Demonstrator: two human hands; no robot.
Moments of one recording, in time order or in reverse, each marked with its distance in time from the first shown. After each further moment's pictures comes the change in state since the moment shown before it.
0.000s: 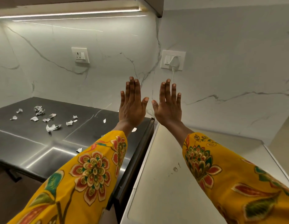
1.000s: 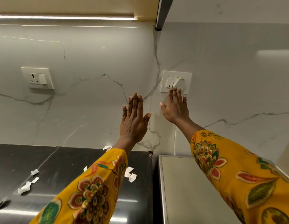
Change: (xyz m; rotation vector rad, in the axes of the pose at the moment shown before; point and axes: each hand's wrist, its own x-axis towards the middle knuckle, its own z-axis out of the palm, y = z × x) left_hand 0.158 -0.114 0.120 -0.115 -0.156 0.185; right_hand 0.208 0.044 0.092 -0.233 -0.139 0.305
